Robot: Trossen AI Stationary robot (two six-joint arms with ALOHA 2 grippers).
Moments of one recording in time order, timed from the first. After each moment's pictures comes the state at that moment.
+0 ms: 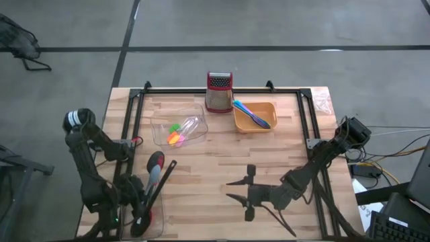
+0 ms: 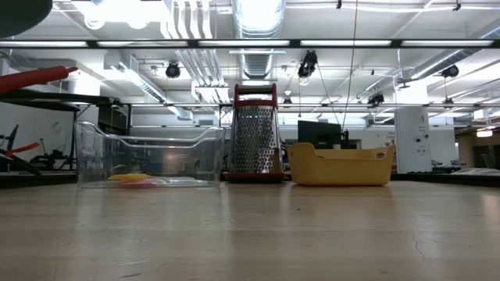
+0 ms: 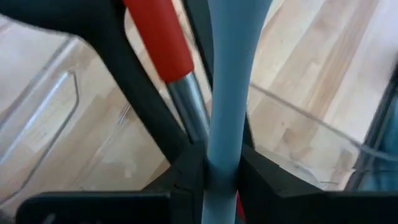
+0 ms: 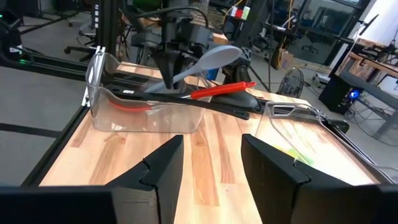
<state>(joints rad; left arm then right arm) -1.27 1.33 0.89 -1.00 -0.58 -1.97 0.67 1.64 0.99 0.40 0.76 -0.02</state>
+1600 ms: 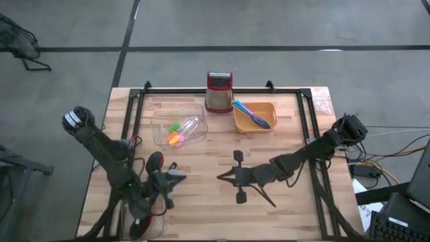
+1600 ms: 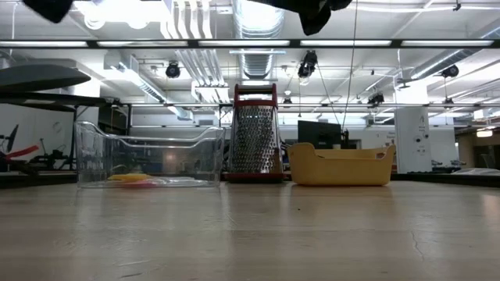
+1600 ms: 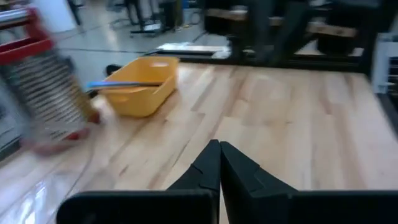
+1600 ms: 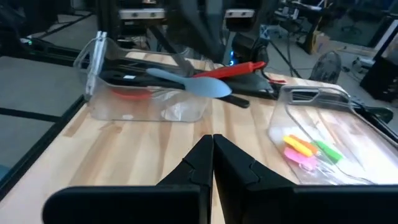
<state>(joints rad) -0.89 1.32 0.83 -0.27 -1.18 -0.72 0.45 1.64 0.93 0.43 0.42 0.00</state>
